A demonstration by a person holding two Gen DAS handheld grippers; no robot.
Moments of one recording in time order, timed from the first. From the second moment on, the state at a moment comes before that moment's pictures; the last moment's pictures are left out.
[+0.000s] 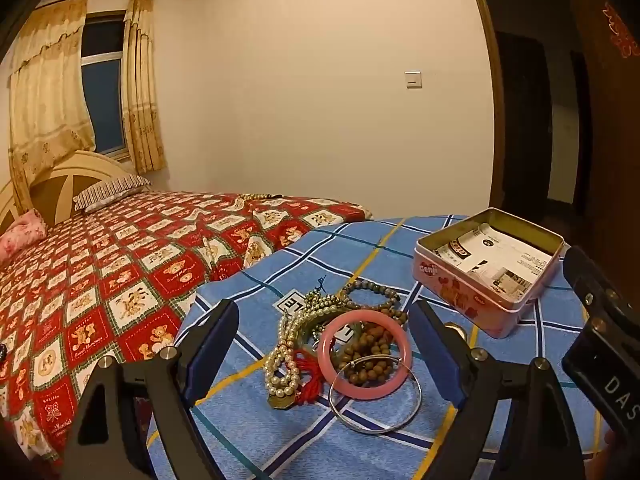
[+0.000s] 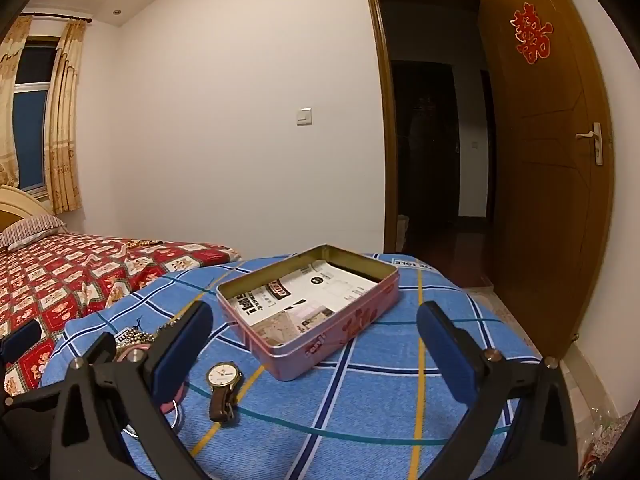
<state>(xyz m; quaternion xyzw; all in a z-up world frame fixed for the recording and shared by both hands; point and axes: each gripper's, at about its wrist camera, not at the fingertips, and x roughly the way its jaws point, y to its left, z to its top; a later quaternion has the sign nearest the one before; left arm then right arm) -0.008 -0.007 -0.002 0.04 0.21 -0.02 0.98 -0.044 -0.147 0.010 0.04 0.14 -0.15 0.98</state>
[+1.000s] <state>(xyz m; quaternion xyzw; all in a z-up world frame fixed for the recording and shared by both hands) -0.008 -0.005 -0.001 0.04 0.21 -0.02 0.98 -0.046 -0.148 0.008 0.04 0.14 -0.16 0.98</state>
